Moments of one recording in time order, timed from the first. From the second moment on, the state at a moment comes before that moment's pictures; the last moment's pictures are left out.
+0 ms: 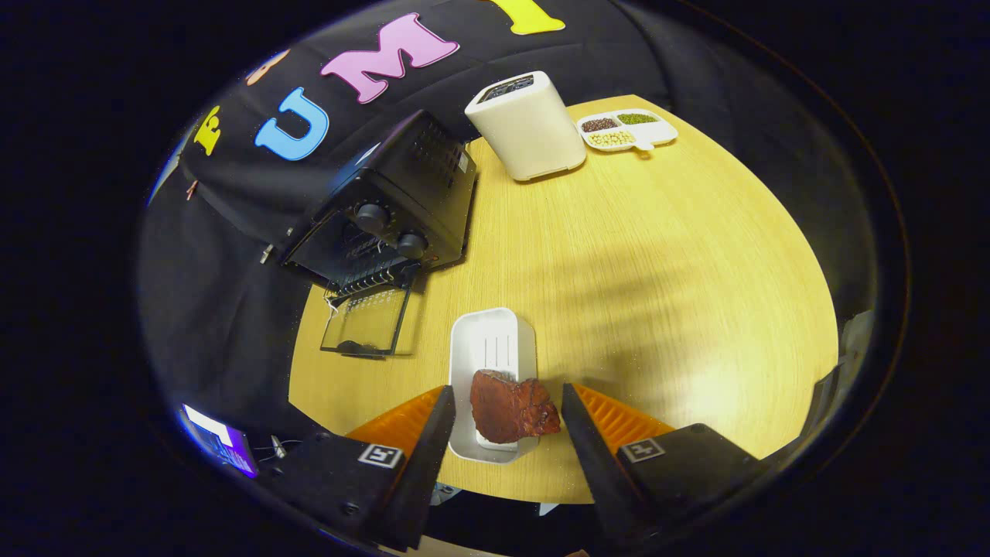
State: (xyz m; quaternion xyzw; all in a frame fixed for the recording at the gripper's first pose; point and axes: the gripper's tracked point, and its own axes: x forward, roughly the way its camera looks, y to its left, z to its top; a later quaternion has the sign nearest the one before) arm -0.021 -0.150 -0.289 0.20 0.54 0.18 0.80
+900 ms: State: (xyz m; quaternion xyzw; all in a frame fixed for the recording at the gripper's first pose) arm -0.035 -0.146 -0.306 0.26 0.58 0.23 0.74
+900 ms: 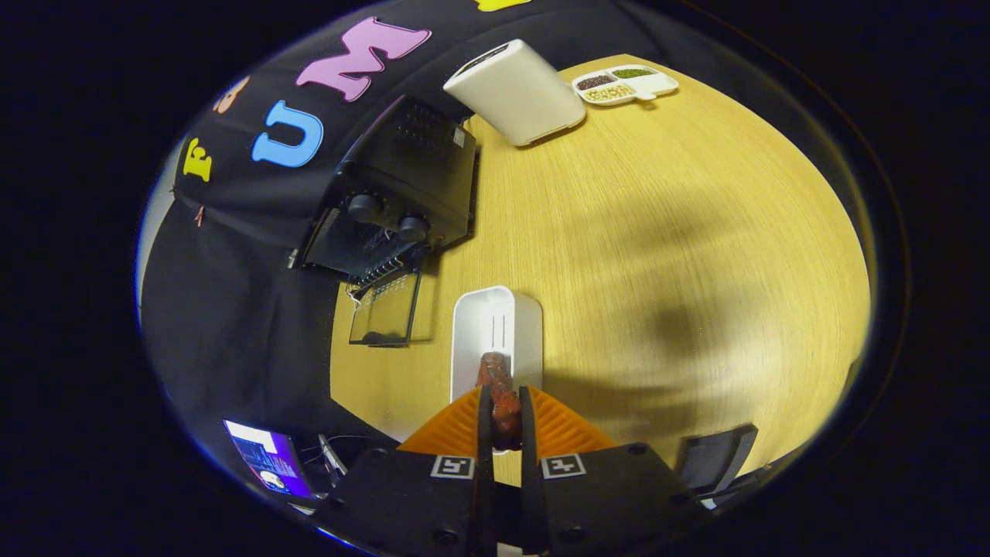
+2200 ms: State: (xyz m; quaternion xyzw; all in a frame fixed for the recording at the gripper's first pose) arm -0.025 -0.003 -0.166 0.35 0.48 0.23 0.77
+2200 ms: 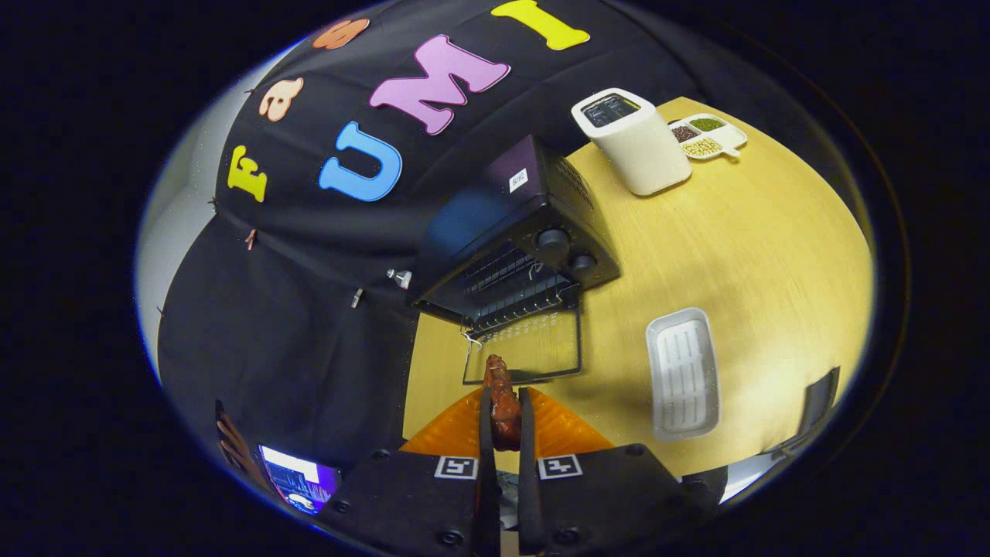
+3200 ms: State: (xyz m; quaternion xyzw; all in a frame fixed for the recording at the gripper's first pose) arm 0.098 0.134 -0.231 0.46 0.32 0.07 0.83
